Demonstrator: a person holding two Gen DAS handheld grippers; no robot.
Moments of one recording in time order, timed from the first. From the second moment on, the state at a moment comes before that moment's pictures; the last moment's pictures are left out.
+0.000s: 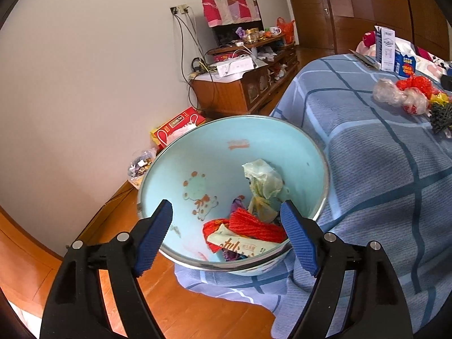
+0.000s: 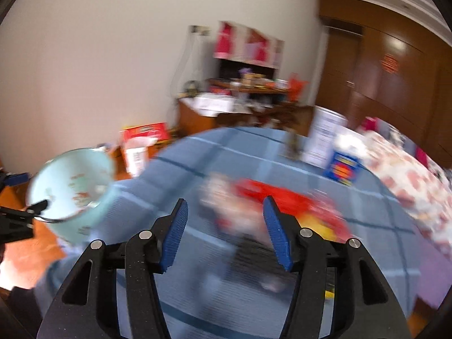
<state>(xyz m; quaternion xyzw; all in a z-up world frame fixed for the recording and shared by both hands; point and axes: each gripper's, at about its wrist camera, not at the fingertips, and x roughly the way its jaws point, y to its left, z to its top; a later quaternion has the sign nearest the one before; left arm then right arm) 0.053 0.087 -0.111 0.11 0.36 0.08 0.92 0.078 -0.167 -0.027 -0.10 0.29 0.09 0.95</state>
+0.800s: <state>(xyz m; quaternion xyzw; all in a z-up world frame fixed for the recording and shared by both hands) 0.080 0.051 -0.097 0.11 0.34 0.07 0.93 0.073 -0.251 -0.061 -0.01 0.36 0.09 0.93</state>
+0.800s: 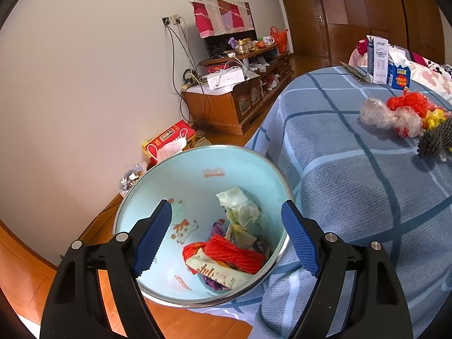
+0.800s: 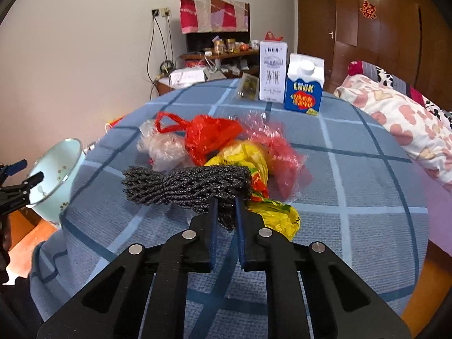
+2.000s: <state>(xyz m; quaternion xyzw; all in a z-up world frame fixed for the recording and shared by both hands) 0.161 -0.165 -0.104 0.14 0.38 -0.11 0.91 0.046 -0.377 -0.049 0.06 0.31 -0.03 0.95</state>
